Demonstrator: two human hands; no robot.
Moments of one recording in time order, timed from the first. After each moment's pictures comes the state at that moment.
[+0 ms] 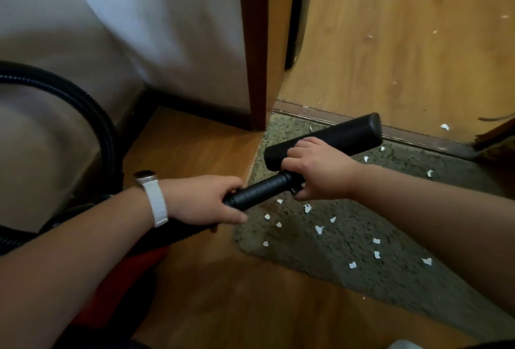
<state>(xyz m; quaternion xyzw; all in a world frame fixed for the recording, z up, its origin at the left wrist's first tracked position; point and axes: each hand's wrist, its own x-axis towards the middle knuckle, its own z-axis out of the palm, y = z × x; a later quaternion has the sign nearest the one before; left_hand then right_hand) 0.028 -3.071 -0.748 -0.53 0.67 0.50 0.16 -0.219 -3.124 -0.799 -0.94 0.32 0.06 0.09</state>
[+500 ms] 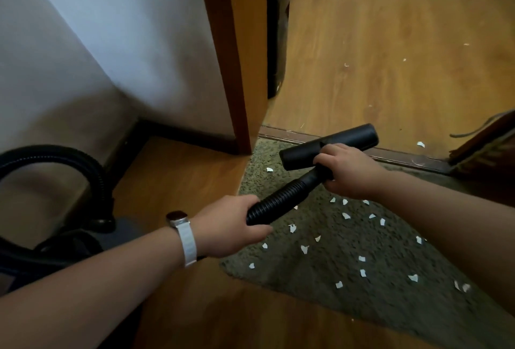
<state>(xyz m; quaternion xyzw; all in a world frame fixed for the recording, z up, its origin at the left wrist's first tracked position) -0.049 -3.045 -0.748 -0.57 0.72 0.39 0.03 -0.318 -3.141 -0.797 -0.87 0.49 0.05 0.08</state>
